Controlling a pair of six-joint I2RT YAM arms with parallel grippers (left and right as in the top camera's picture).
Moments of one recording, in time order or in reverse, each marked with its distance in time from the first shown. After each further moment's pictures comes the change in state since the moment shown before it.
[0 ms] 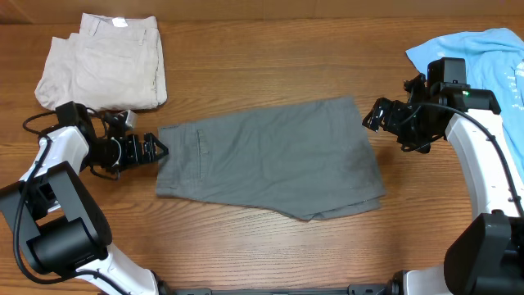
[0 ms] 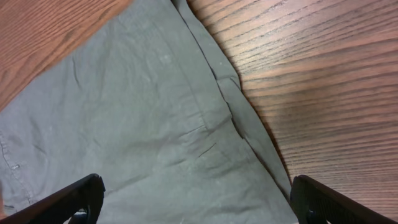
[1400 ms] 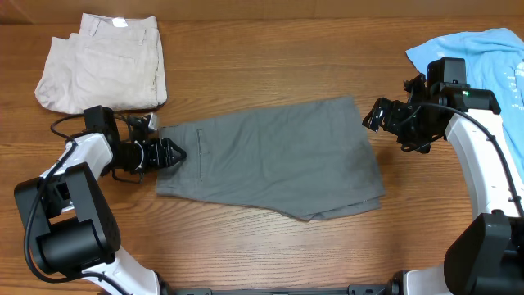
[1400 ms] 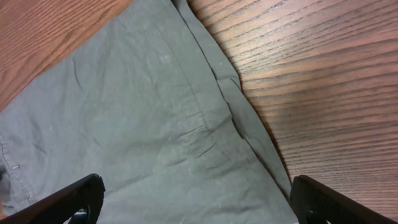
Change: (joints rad) left arm -0.116 -0.028 -0.140 0.161 0.077 -0.079; right arm 0.000 0.000 0.000 0.000 0.001 0.000
